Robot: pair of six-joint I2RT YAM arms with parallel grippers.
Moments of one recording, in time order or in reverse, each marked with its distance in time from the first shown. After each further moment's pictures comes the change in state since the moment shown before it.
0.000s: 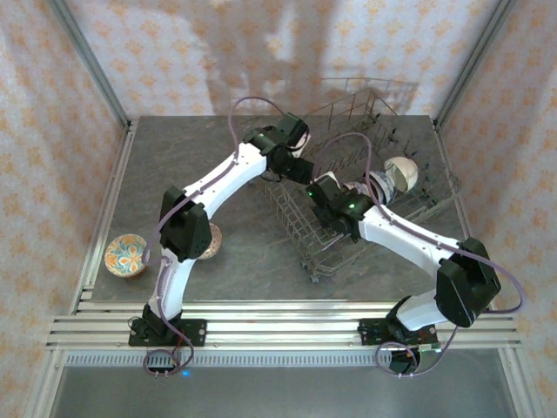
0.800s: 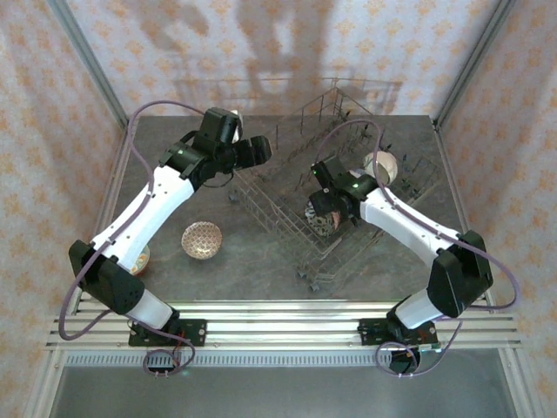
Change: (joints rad) left arm 0.130 -0.618 -0.511 0.211 -0.039 -0.395; right arm -0.080 0.075 0.174 -0.104 -0.178 0.014
